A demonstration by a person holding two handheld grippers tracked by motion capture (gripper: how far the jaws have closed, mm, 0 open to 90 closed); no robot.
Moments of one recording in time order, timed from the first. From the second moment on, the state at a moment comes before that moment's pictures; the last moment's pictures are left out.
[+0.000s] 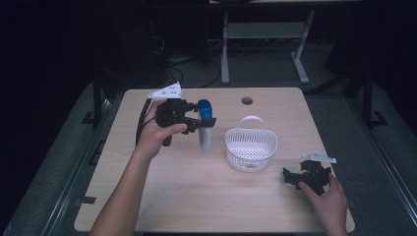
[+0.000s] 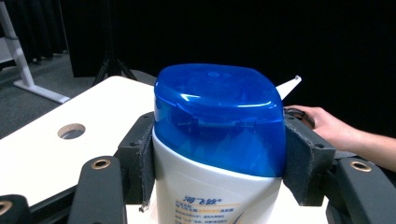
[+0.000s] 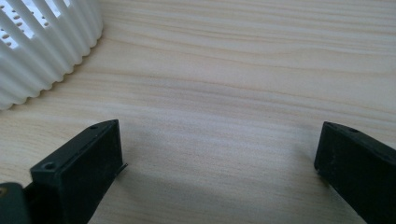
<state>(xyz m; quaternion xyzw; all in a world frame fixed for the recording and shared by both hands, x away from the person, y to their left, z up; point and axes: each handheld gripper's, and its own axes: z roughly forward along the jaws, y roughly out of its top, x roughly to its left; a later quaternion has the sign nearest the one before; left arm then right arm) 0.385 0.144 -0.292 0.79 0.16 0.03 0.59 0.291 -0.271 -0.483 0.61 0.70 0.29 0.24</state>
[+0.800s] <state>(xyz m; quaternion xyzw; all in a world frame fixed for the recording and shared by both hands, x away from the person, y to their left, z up) 0.397 0.107 -0.280 0.79 0.14 0.02 0.60 0.291 -0.271 -0.483 0.61 0.70 0.29 0.24</state>
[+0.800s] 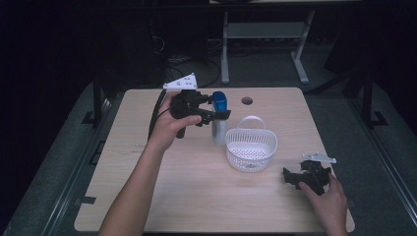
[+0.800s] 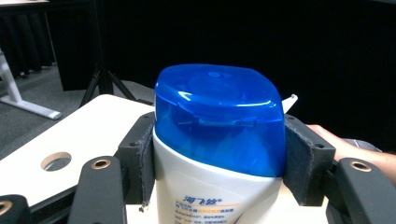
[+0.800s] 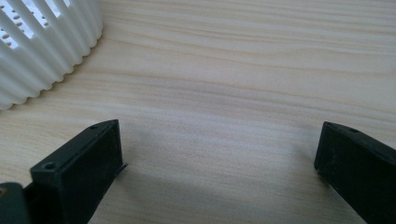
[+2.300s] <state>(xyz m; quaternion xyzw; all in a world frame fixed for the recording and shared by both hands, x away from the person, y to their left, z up) 0.402 0.060 -0.301 0.79 0.12 0.02 0.60 0.291 -0.271 -0.483 0.61 0.70 0.29 0.24</state>
